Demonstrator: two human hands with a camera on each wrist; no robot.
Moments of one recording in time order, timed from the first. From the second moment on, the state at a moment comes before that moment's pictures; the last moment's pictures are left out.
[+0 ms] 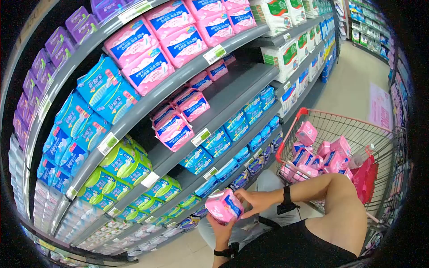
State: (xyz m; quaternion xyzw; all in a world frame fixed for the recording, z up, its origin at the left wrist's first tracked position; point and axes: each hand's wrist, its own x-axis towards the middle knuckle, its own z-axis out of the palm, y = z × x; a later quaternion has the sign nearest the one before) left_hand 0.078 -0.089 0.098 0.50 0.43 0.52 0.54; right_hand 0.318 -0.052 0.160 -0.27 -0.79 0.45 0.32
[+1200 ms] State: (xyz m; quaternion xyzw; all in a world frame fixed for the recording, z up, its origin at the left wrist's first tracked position) left_hand 0.115 -0.074 0.117 0.42 0.33 0.60 0.59; right_hand 0.343 -0.031 0.132 -0.31 -0.55 0.71 0.31
